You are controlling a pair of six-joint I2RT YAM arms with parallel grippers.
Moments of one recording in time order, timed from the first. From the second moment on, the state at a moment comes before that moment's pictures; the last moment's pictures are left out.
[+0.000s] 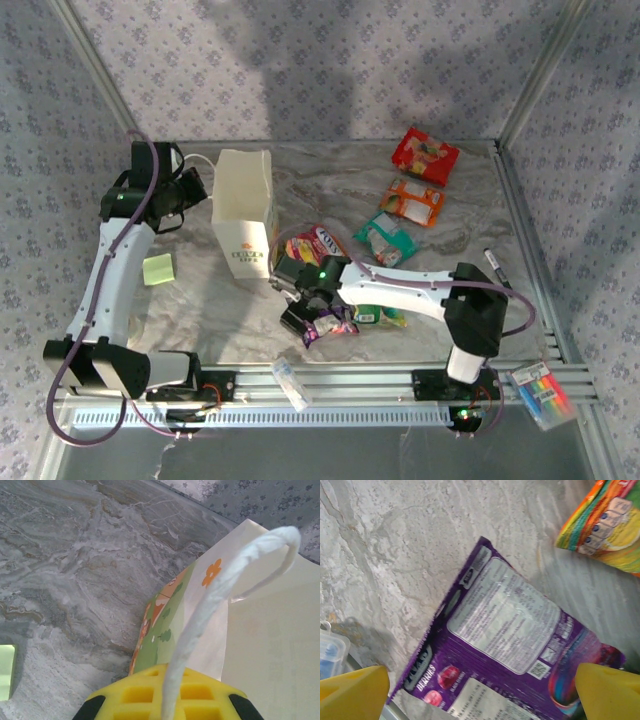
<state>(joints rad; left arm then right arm) -0.10 1.28 1.42 -0.89 0.03 -0.49 1.18 1.74 1.33 -0.86 0.10 0.20</state>
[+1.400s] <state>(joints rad) -0.10 1.27 1.42 -0.92 0.04 -0.47 1.23 1.99 1.47 -1.00 0.25 0.37</state>
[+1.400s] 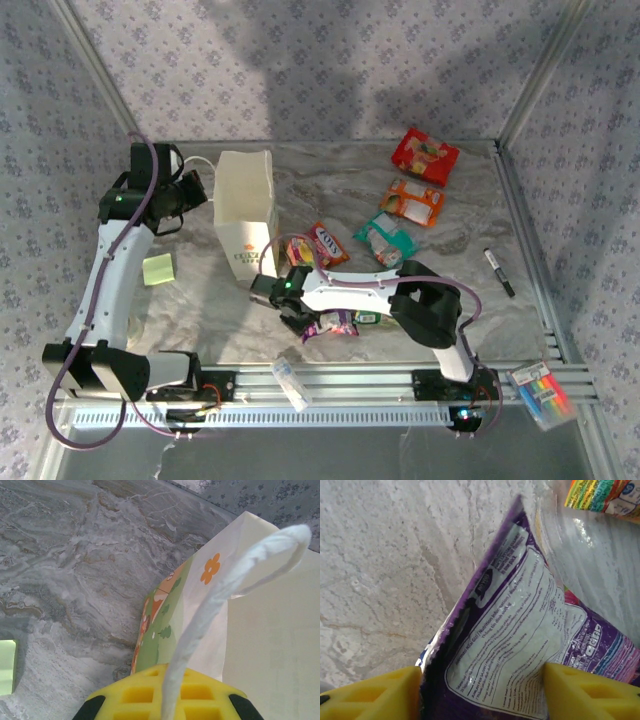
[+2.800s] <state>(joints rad) -0.10 1.25 1.43 -0.96 0.04 -0.47 1.11 1.52 1.46 -0.99 0.29 0.21</state>
